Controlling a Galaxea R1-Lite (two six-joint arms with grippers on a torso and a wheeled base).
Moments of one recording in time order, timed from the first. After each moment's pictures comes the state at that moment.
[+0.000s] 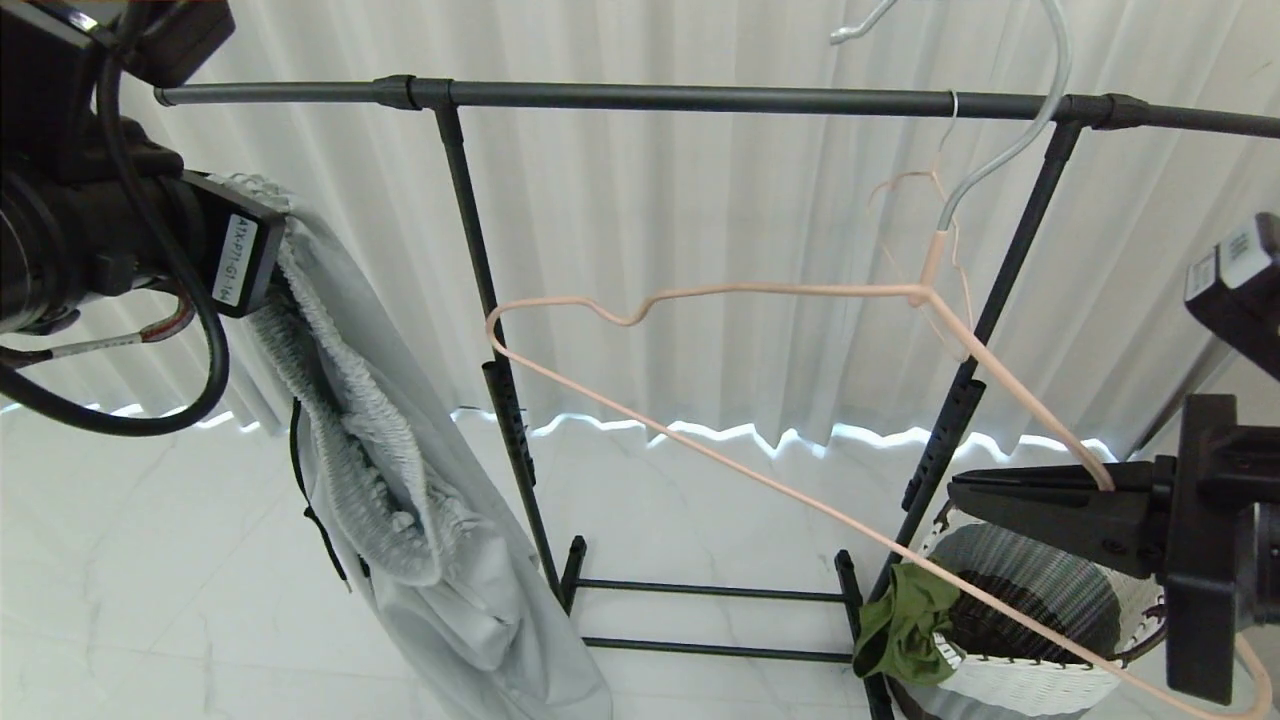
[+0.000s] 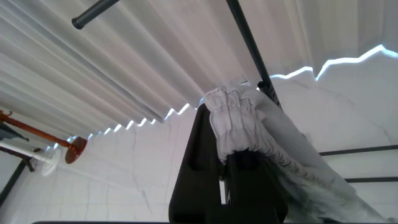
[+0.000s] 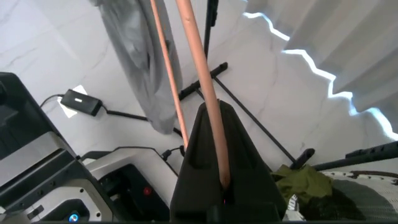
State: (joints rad) left arm -0.49 1.31 -1.23 0.05 0.62 0.51; right arm 1.01 1.20 -0.99 0.18 -0.13 0.01
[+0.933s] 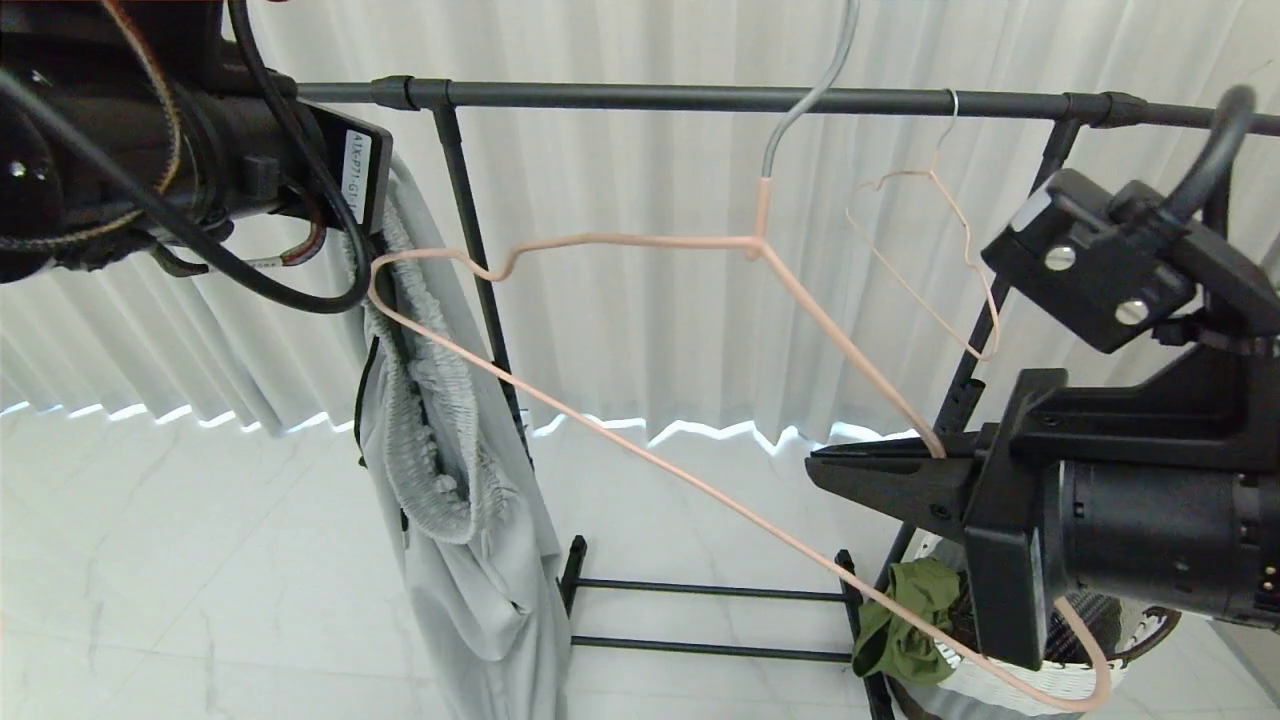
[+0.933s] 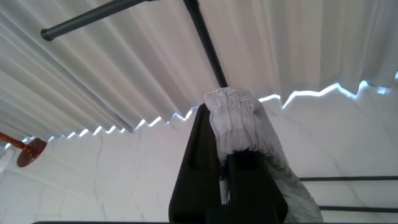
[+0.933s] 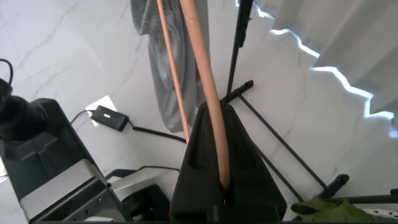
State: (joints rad) left arm -0.54 1.48 -1.43 0.05 0.63 0.37; right arm 1.12 1.38 -1.10 0.08 -0.14 0.08
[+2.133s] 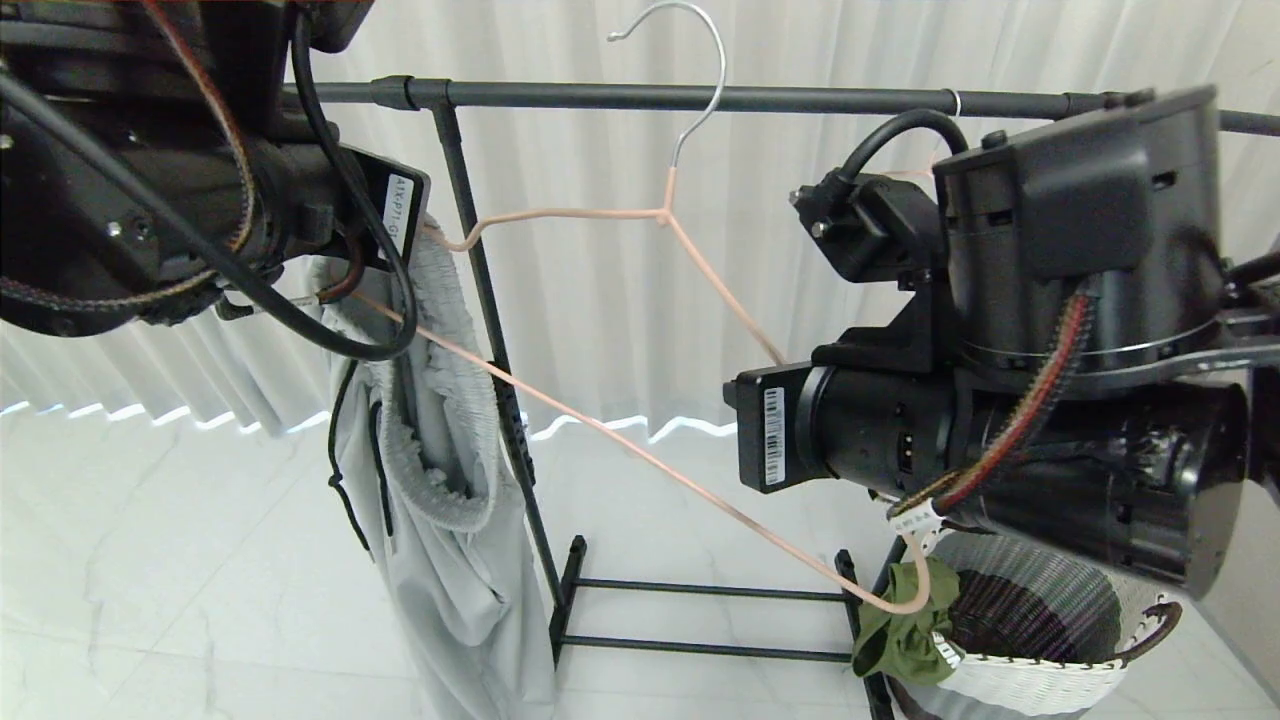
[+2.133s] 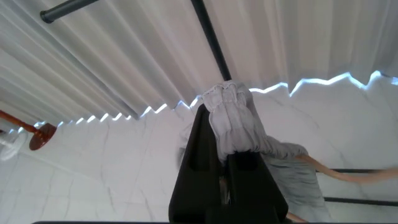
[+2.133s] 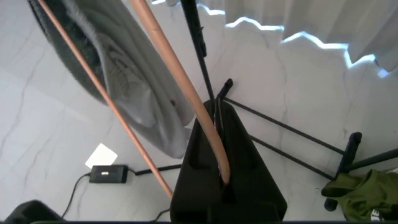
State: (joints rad) left arm -0.62 1.50 -1.39 0.06 0.75 0.33; right arm 1.10 1.65 -1.30 0.01 -0.41 0.37
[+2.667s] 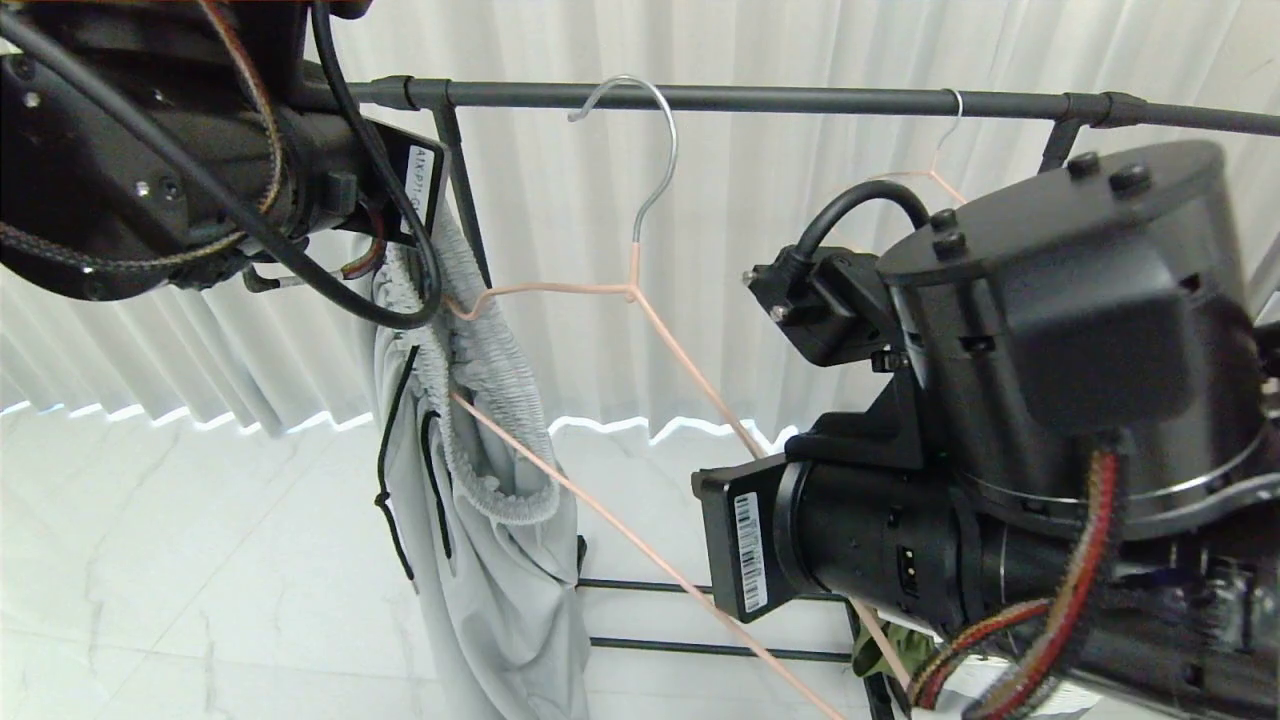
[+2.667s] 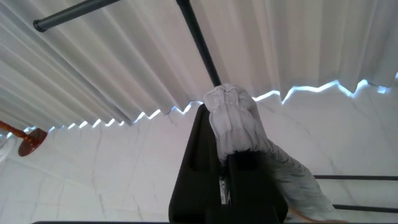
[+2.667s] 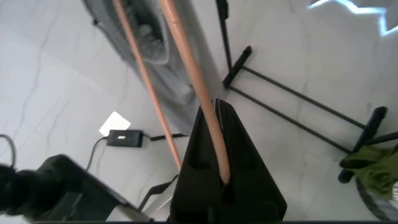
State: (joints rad) left arm -0.64 1.53 -1.46 0.06 0.75 0.32; right arm 1.23 1.64 -1.31 0.17 -0.41 0.51
